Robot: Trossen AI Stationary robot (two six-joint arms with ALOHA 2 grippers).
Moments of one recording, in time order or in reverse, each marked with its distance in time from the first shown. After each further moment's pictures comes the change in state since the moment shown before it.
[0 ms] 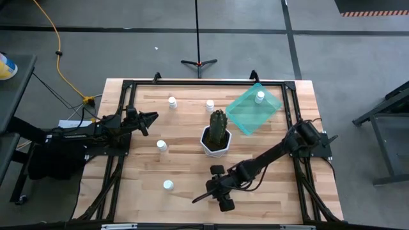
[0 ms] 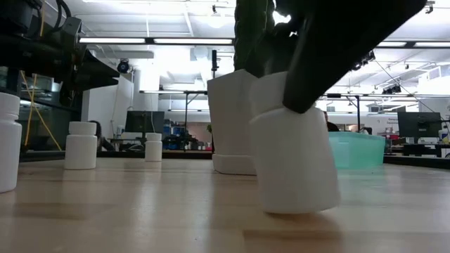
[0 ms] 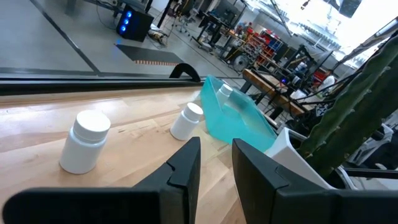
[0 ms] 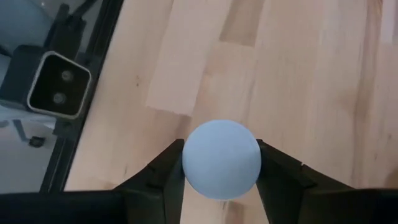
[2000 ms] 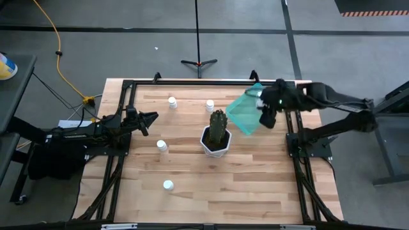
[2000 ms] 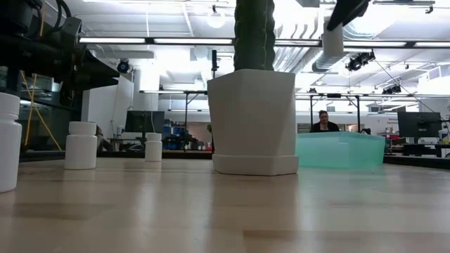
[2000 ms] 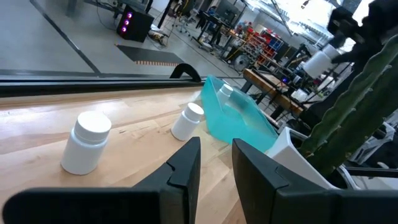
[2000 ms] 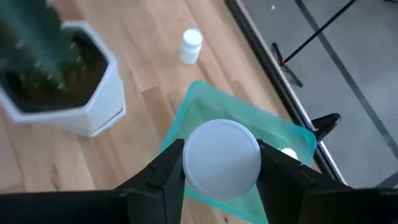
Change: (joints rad) left arm 0.000 0.000 0.000 0.000 -0.001 0.009; right arm -0.632 -0.860 -0.001 -0.828 0.321 -0.147
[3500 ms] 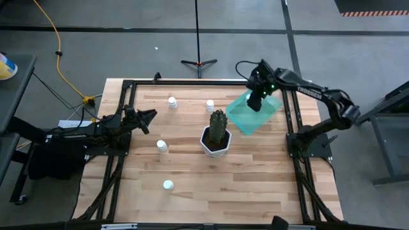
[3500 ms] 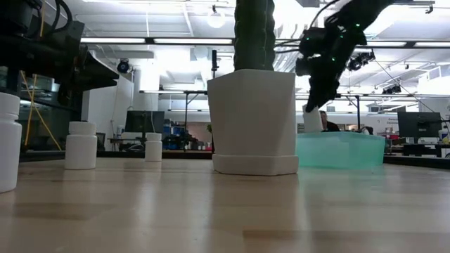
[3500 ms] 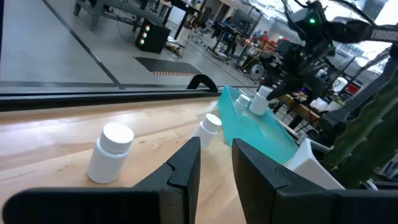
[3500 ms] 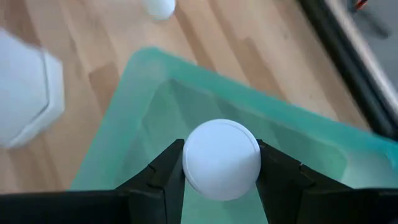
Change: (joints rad) left arm 0.000 0.000 0.000 0.000 -0.085 0.027; right arm -0.626 0.268 -0.360 0.490 -0.544 -0.418
